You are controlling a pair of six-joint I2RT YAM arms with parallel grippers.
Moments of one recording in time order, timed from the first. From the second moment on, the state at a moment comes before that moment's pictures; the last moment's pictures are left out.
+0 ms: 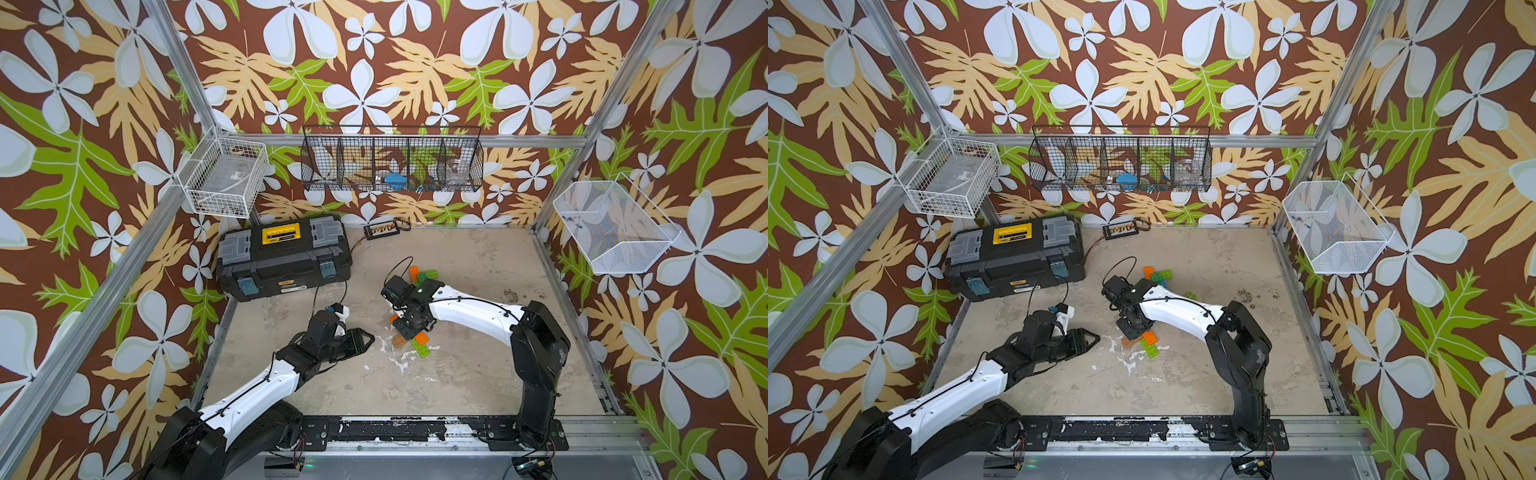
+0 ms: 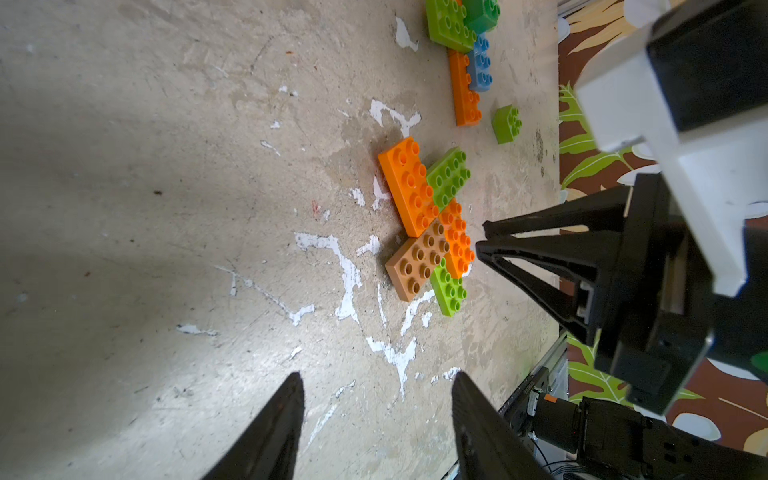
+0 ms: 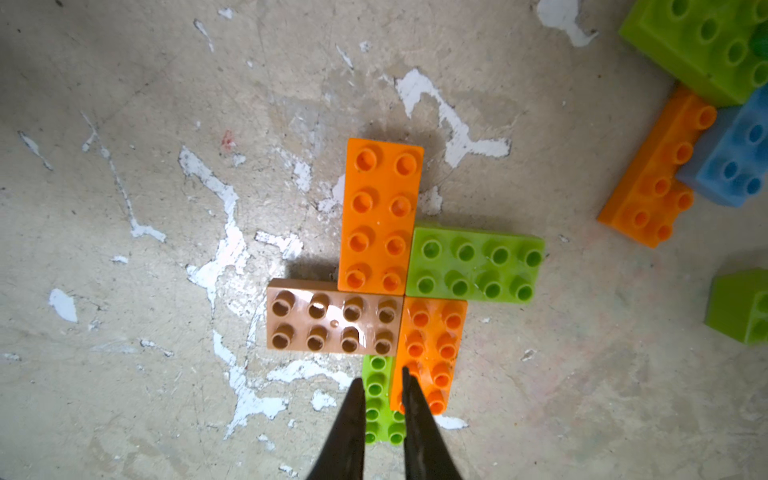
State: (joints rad) left arm -0.50 1.01 0.38 -0.10 0.35 -0.85; right arm 0.86 1.89 1.45 -0.96 0.12 0.18
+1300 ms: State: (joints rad) left arm -1.02 1.62 0.99 -0.18 -0.05 -0.59; right arm 0.30 1.97 1.44 -0.82 0.14 0.63
